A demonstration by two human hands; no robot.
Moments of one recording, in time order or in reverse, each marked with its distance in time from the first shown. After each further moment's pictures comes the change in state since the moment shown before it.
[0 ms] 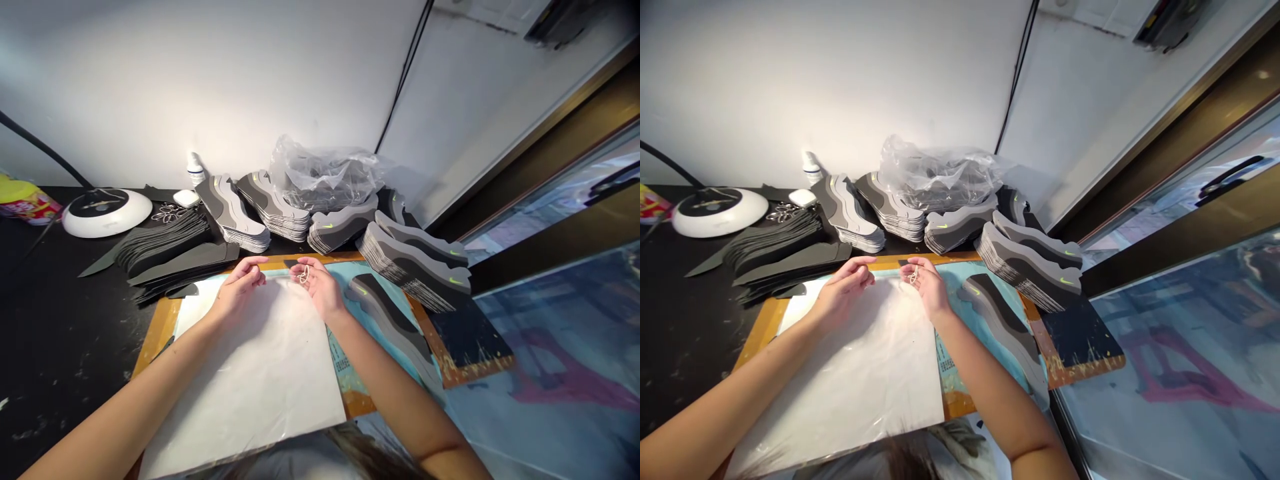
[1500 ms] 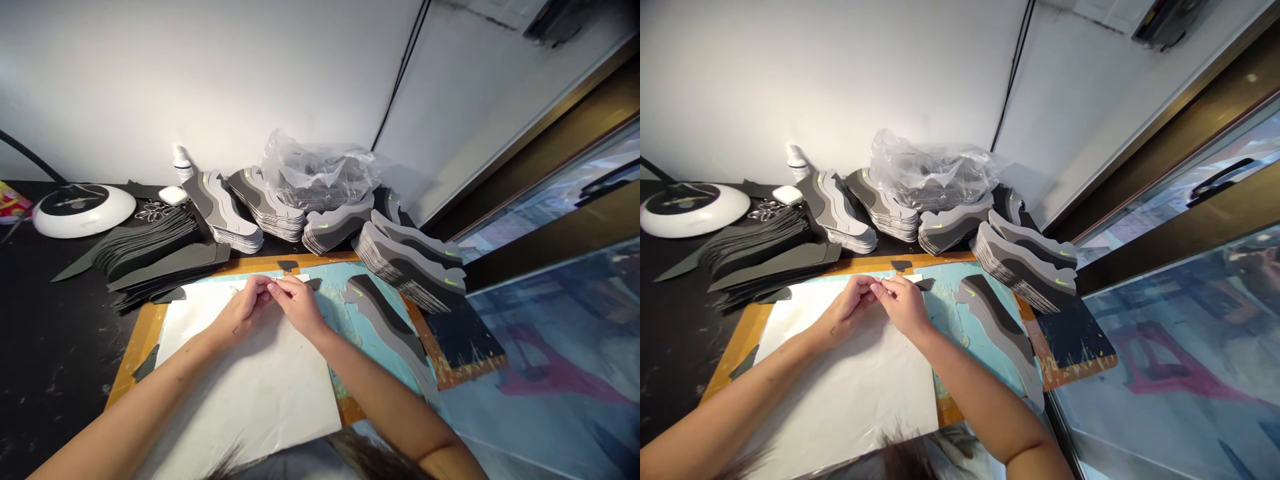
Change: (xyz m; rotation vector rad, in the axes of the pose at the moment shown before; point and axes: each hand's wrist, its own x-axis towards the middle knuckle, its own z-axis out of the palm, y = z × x) left_hand -0.013 -0.020 -0.002 0.648 -0.333 0.305; right_hand -0.017 0.018 0.016 -0.905 -0.128 -0.409
